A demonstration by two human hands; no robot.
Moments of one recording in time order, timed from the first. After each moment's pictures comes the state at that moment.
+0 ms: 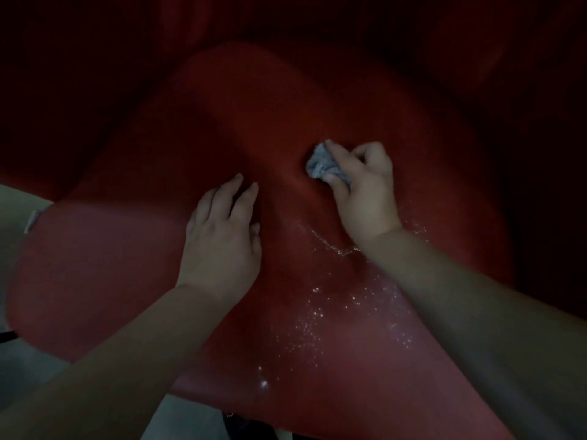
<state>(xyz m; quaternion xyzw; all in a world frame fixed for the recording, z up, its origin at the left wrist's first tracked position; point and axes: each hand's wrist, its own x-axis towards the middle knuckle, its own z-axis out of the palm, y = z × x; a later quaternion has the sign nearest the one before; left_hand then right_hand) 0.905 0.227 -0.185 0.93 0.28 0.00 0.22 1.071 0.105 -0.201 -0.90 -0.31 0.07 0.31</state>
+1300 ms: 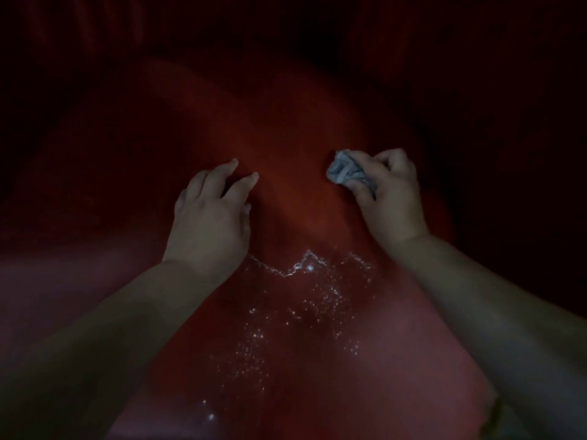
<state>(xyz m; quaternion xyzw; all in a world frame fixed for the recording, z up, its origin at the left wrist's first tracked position) 0.990 0.200 -0.189 0.96 0.18 -0.01 0.20 1.130 -0.002 -0.205 -0.93 -0.22 0.04 0.28</state>
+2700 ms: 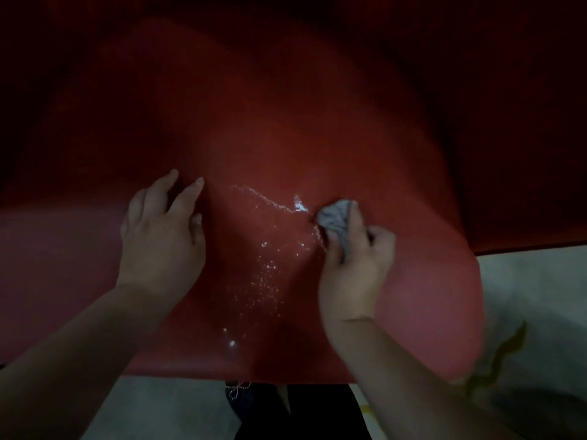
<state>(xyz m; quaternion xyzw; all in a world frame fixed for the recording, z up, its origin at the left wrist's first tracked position) 0.880 0.210 -0.186 0.95 0.25 -0.02 0.18 0.933 0.000 -0.208 -0.94 0.01 -0.05 0.34</state>
